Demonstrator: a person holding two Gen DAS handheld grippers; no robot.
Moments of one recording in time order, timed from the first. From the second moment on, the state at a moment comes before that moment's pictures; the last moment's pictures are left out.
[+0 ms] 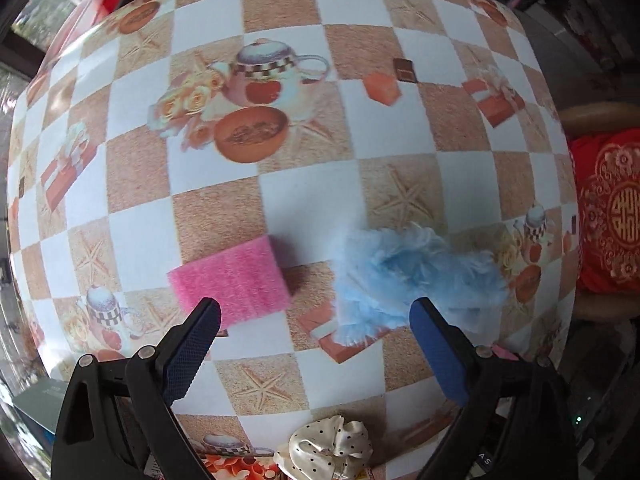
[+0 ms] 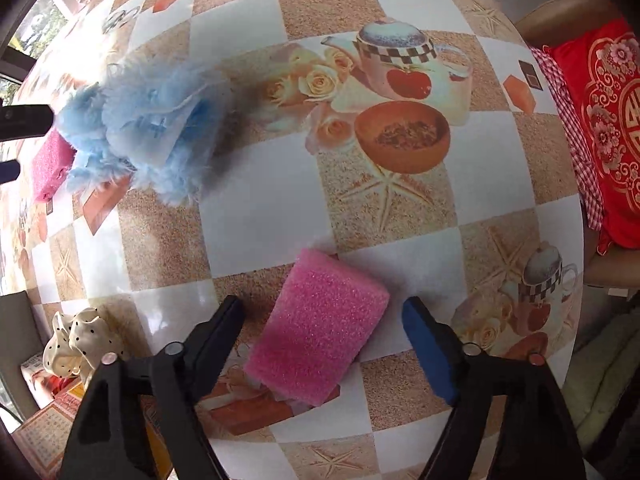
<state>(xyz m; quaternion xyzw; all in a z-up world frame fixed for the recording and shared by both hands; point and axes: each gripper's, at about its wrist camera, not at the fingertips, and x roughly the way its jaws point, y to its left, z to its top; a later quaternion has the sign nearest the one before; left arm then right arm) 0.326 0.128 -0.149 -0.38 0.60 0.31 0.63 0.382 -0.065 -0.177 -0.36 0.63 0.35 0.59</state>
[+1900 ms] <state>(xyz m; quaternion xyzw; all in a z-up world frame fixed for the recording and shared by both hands) 0.396 0.087 -0.181 -0.41 0.63 0.29 0.59 0.427 -0.131 -0.138 -0.24 0.67 0.40 0.58</state>
